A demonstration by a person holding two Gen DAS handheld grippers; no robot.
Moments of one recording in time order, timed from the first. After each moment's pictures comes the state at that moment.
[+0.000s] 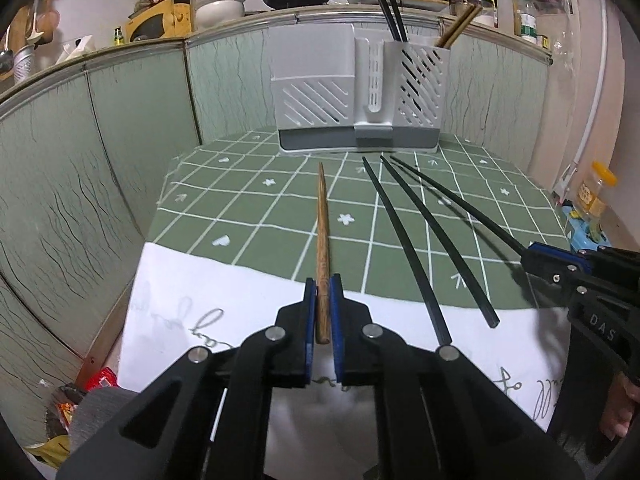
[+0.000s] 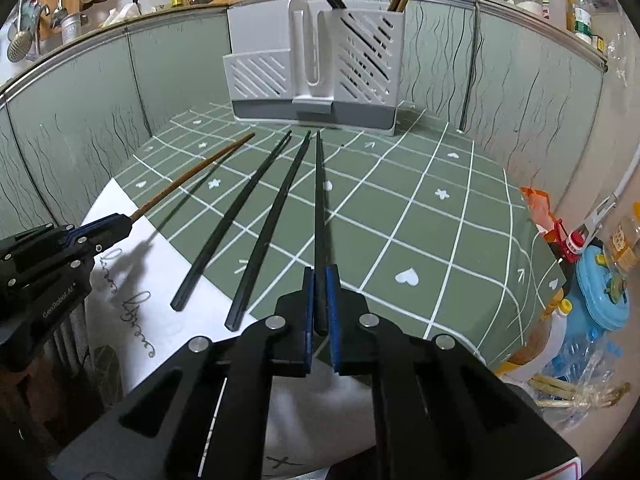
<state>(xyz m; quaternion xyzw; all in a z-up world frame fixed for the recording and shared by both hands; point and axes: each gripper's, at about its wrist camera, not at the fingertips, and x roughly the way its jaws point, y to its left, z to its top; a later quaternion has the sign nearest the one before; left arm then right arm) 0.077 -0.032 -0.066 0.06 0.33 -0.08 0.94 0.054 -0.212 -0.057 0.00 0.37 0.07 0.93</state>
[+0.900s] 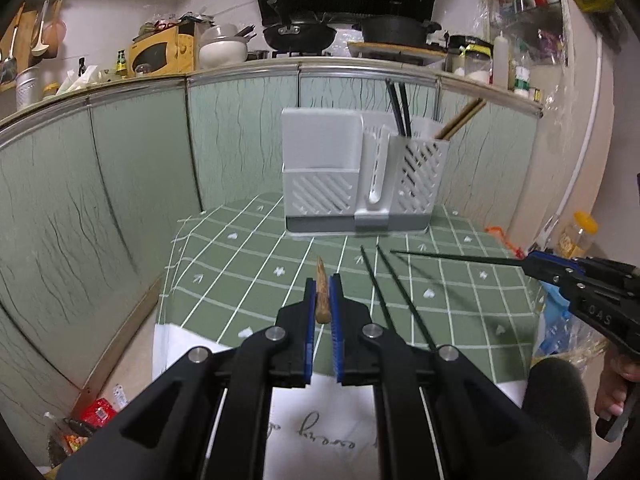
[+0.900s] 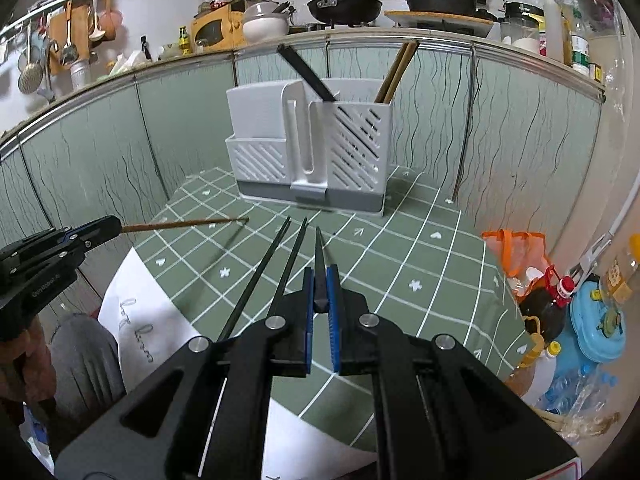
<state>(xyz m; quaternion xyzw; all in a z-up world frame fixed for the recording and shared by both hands) 0.094 -0.012 0.017 0.02 0.27 -0.11 0.96 0.070 -0.237 0.024 0.02 0.31 0.09 0.95</state>
